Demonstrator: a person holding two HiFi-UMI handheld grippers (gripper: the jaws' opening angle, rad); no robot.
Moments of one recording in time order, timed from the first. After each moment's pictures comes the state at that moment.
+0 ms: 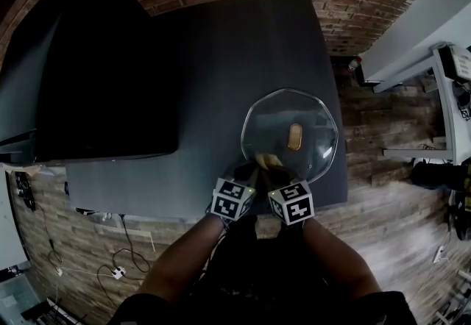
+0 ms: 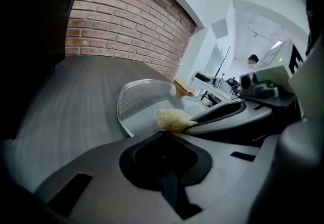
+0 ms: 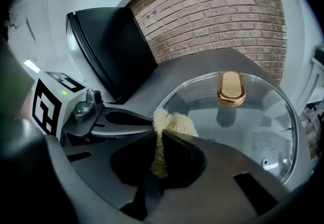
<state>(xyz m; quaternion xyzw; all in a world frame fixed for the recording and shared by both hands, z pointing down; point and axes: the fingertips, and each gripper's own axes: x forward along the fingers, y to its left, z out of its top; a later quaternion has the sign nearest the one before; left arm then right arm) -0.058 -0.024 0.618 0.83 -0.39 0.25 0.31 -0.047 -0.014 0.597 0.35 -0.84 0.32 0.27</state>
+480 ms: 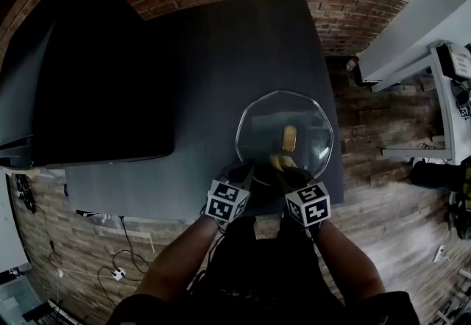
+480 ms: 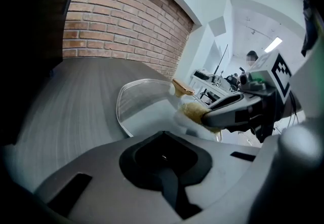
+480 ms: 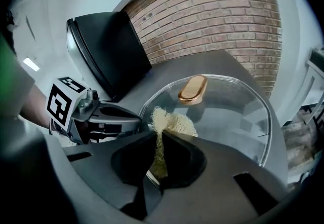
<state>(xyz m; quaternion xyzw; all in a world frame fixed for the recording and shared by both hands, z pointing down) -0.059 -0.023 0.619 0.83 -0.38 0.26 0.30 0.009 -0.015 0.591 0.36 -0.83 0.32 0.27</state>
